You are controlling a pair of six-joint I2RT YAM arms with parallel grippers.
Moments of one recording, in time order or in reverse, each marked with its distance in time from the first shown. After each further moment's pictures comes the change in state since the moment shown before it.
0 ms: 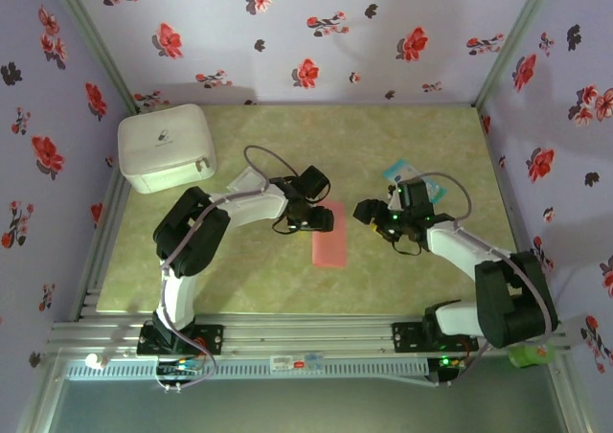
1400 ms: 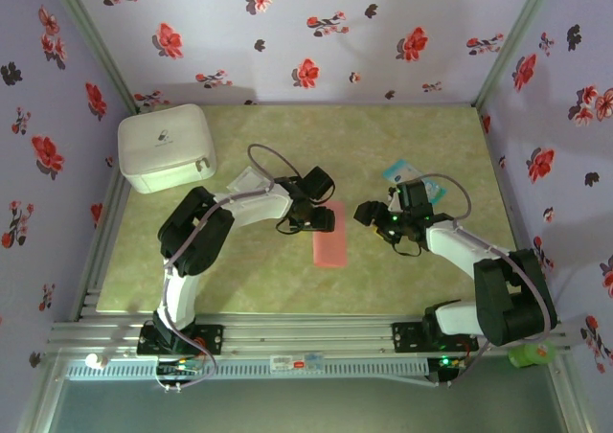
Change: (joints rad) left arm -0.015 0.030 0.041 -0.042 -0.056 -0.030; right arm 0.001 0.006 0.000 -0.026 0.020 0.000
